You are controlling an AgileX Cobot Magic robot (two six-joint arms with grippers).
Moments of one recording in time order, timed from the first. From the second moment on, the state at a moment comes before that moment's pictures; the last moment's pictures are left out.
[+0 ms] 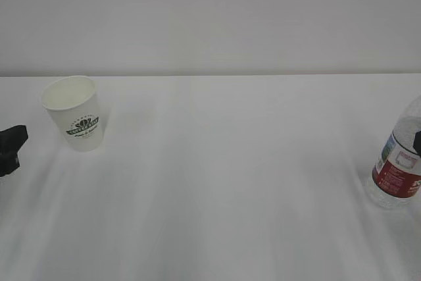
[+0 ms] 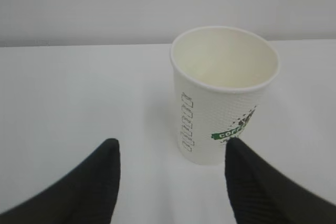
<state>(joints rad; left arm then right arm) -0.05 1.59 -0.24 0.13 -0.96 -0.13 0.10 0.97 -0.13 0.07 -0.45 -0.12</state>
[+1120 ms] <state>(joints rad) -0.05 1.90 -0.18 0.16 -1.14 -0.13 0.10 1.44 0.00 0.05 -1.10 -0.10</state>
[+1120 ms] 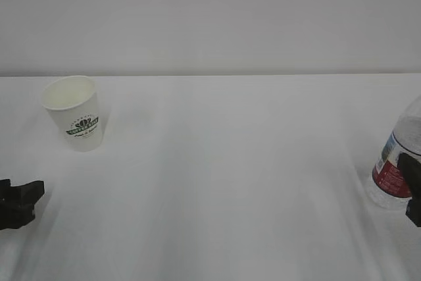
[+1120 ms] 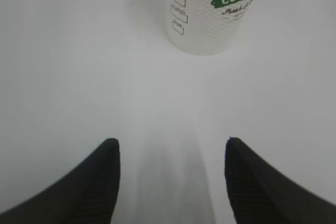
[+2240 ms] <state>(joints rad) -0.05 1.85 -0.17 0.30 -1.15 -0.07 0.10 1.49 0.00 0.07 -1.12 -0.09</state>
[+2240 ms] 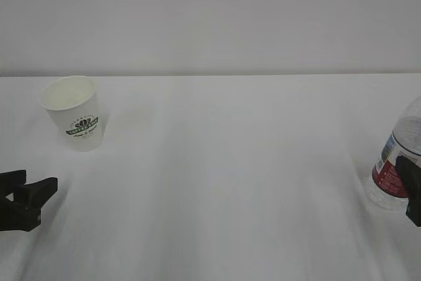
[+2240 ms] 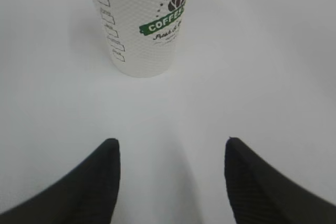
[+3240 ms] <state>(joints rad) -0.05 1.85 -0.22 0.32 -1.15 -0.08 0.10 1.65 0.00 0.03 -1.14 -0.07</state>
